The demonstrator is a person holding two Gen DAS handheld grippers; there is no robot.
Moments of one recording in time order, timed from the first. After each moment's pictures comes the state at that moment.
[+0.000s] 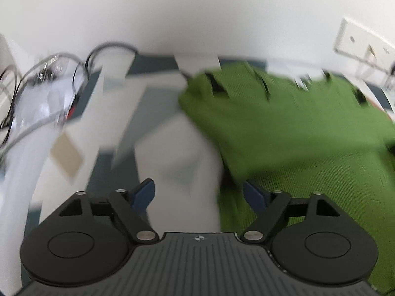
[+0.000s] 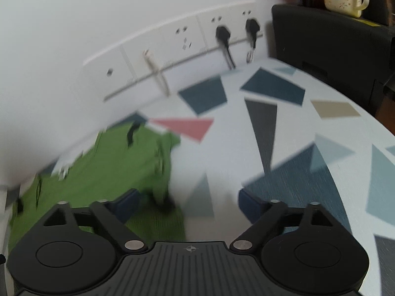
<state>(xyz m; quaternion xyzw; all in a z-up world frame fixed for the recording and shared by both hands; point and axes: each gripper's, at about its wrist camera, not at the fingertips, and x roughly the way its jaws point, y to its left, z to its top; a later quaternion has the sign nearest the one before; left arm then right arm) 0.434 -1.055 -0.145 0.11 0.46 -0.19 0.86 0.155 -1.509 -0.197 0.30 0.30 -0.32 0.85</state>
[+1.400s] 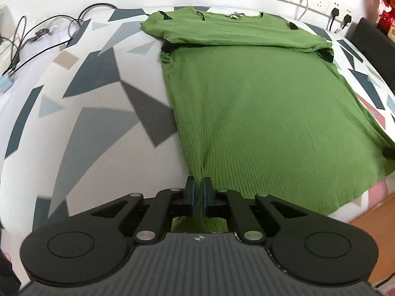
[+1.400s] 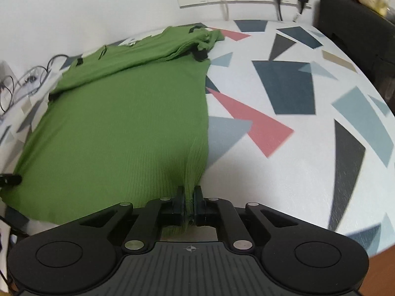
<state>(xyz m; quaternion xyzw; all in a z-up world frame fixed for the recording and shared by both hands) 0.238 -1.005 -0.154 0.11 0.48 -0.25 0.83 -0.007 -1.394 -0.214 0.21 0.42 -0.16 0.87</state>
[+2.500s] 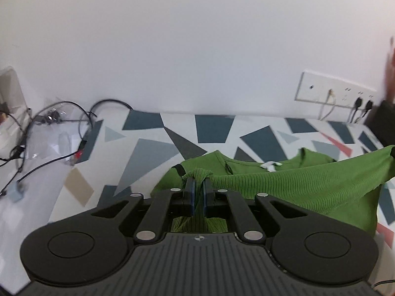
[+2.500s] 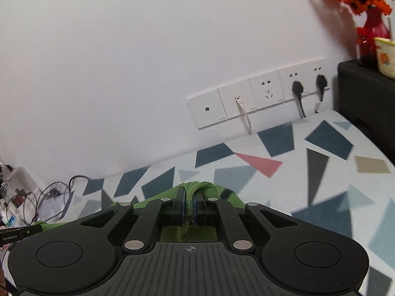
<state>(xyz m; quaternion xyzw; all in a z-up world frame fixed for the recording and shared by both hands) 0.431 -1.067 -0.062 0.07 0.37 -0.23 0.90 0.128 -1.475 -0.100 0.26 0.22 -0.17 0.92</state>
